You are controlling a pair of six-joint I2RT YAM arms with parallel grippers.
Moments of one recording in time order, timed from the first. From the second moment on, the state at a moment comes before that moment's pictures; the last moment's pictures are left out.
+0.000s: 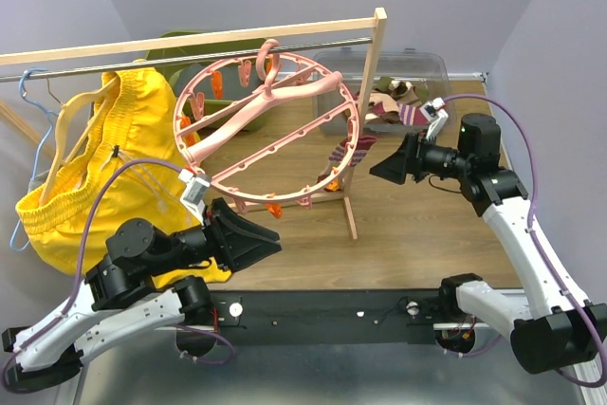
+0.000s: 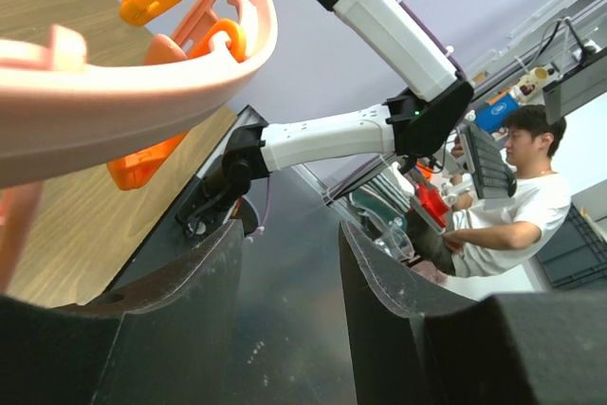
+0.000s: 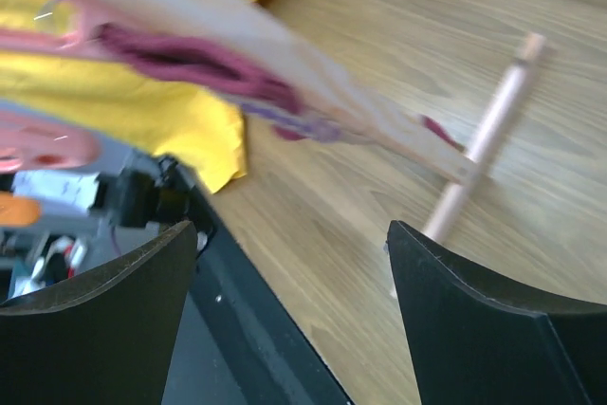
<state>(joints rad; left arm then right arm) -1.06 0.34 0.79 -0.34 0.20 -0.83 0.16 1.01 0.97 -0.44 -0.79 0.35</state>
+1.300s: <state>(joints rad) -1.06 0.32 0.78 -0.29 0.25 -0.84 0.31 1.13 1.16 -0.43 -0.89 0.24</state>
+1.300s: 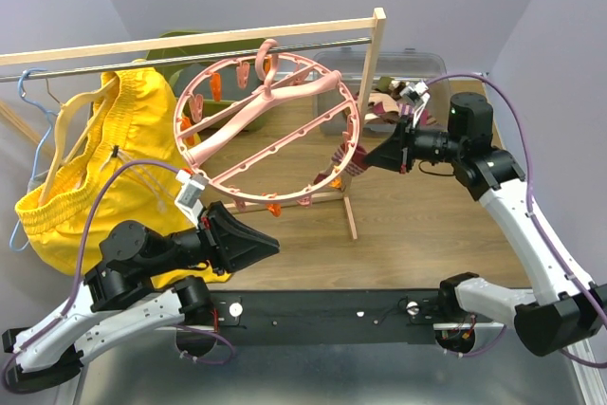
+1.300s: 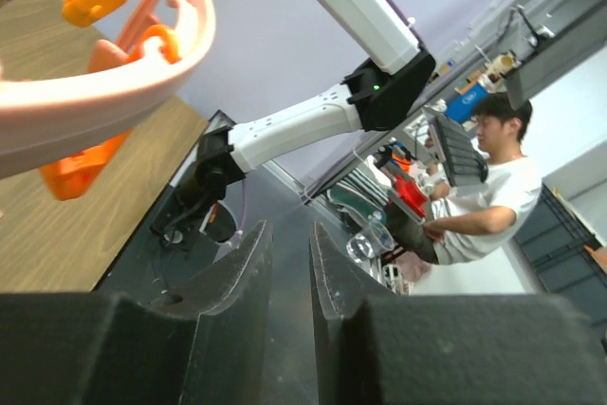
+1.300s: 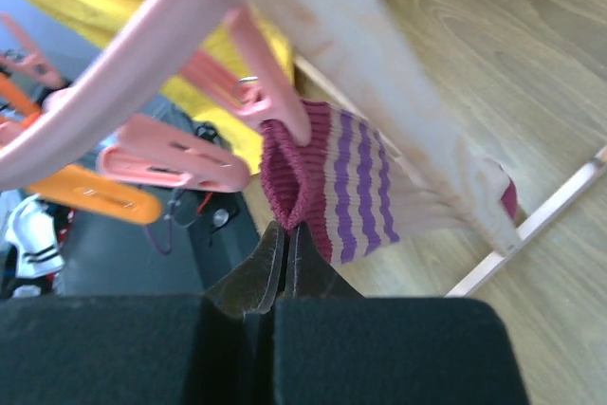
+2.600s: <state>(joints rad) -1.06 0.41 0.82 -0.23 0.20 -0.74 1.01 1.21 1.36 -0.28 -0.63 0.71</state>
